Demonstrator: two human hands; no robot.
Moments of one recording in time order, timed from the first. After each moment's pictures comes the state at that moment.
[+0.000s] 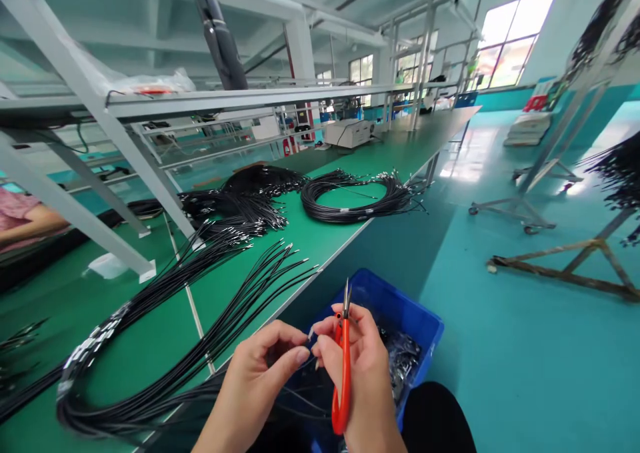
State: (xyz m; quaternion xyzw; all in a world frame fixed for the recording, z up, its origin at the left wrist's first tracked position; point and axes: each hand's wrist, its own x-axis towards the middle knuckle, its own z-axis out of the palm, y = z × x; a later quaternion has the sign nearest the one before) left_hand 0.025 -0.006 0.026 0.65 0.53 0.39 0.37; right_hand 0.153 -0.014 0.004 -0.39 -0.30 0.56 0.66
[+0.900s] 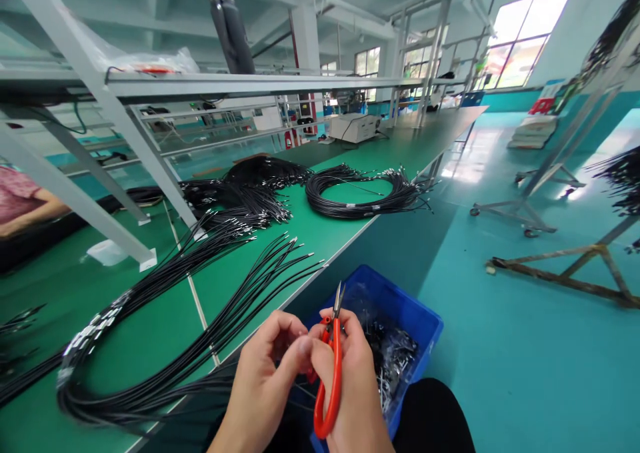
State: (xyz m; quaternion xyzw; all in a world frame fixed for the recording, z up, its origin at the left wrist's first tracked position) left_hand 0.027 -0.014 0.023 0.53 0.46 0.51 0.50; right_hand 0.127 -0.019 0.020 -0.39 -0.23 0.64 0.62
